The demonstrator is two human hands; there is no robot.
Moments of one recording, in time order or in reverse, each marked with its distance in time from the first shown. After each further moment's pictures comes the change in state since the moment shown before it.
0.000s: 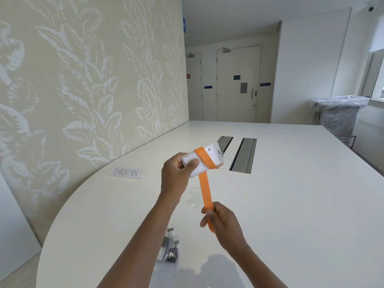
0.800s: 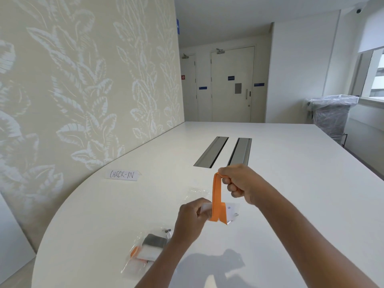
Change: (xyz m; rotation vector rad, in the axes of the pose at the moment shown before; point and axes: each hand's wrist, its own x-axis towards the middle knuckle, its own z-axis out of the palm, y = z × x) left_hand -0.077 -0.076 0.027 0.298 -0.314 0.071; right_hand 0.060 -0.107 -0.073 0.131 0.017 0.443
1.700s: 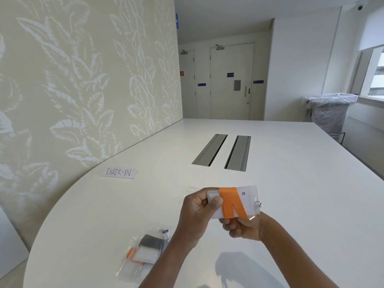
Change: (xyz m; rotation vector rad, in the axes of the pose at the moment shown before) left_hand -0.003 0.054 -0.007 -0.568 -0.051 0.021; right_hand 0.031 0.120 -0.022 0.326 -0.435 0.271
